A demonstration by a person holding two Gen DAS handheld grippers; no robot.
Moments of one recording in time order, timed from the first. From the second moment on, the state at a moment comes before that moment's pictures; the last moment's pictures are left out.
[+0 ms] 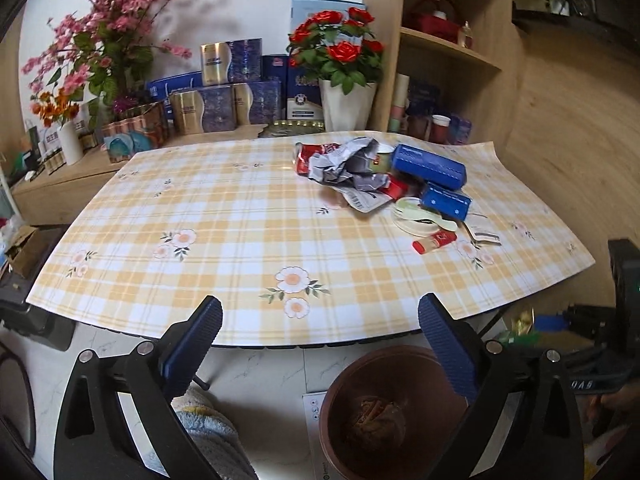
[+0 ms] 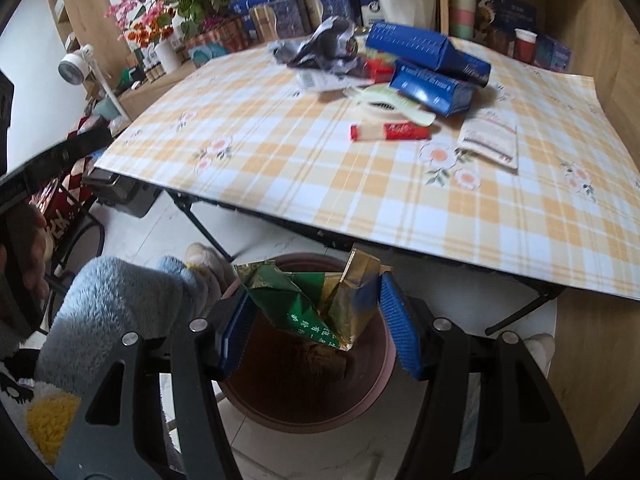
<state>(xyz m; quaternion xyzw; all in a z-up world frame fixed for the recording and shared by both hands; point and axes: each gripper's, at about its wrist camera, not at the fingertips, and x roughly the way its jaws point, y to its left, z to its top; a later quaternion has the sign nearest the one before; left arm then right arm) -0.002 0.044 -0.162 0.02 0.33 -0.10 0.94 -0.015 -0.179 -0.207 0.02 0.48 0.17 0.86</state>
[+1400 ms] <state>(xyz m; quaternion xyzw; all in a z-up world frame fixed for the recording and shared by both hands) 0.012 0.047 -0.173 -0.03 0.37 -0.13 0.92 0.006 -0.194 -0.205 0.00 0.48 0.09 0.87</state>
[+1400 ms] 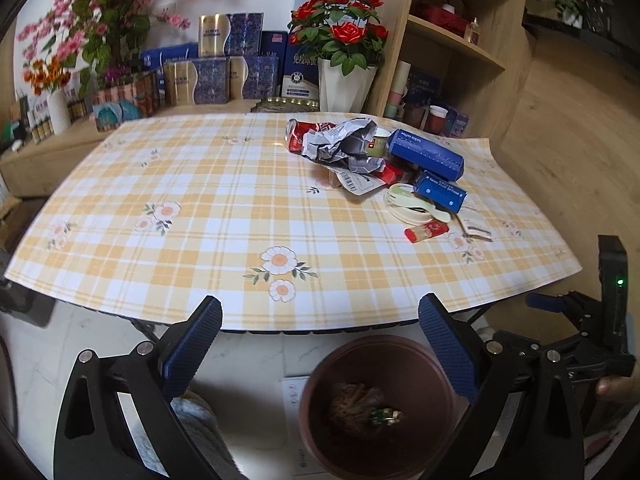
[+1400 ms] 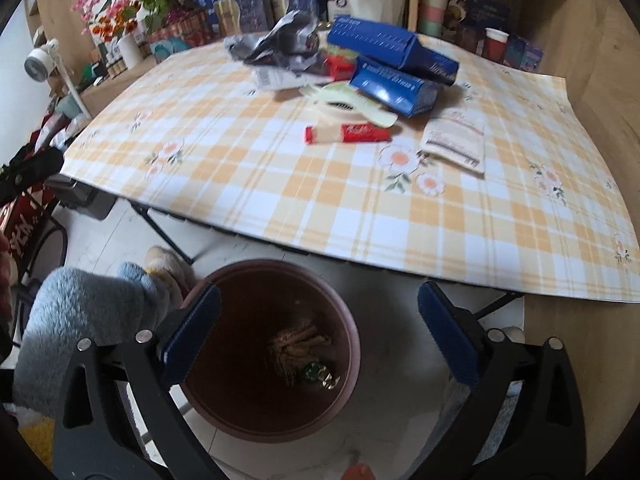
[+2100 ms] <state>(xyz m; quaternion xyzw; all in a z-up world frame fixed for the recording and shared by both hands) 0.044 0.051 -0.170 -0.02 0.36 -0.12 0.93 0.110 -0.218 -0.173 -0.04 0.46 0.08 0.88</state>
